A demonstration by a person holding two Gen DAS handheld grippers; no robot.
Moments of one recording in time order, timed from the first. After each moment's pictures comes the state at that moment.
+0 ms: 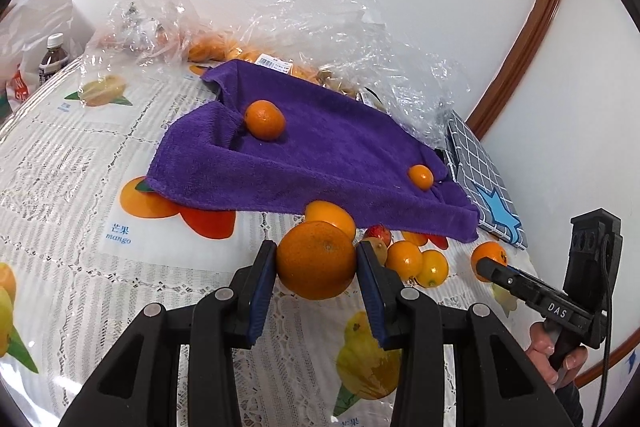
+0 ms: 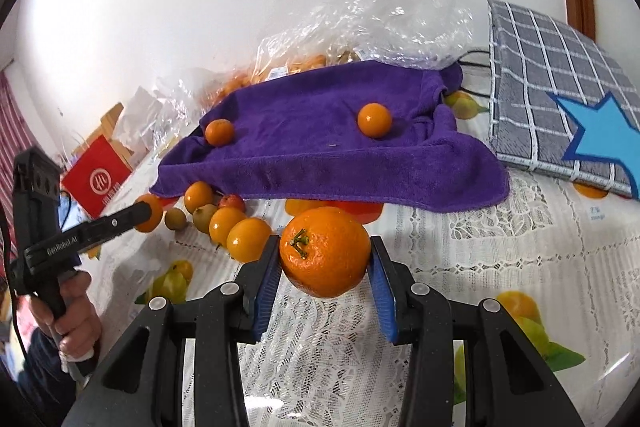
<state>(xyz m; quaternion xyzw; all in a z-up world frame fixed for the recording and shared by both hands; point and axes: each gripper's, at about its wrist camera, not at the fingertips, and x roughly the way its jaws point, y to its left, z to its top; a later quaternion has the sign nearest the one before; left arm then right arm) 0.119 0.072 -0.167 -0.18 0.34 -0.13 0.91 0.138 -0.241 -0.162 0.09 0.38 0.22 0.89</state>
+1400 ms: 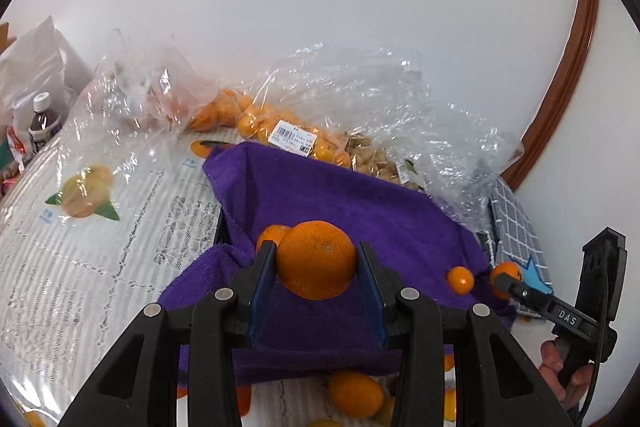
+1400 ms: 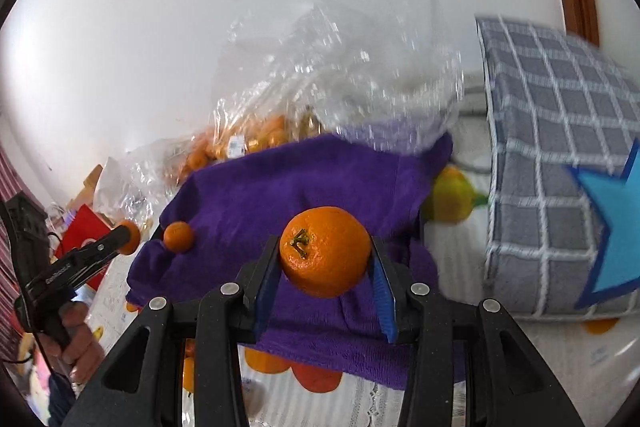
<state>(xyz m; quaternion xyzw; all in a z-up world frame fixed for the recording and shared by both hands) 0.219 0.078 -0.131 -0.17 0.31 -0.07 0.93 0.252 -0.257 -0.144 0.15 0.38 0.19 0.89</state>
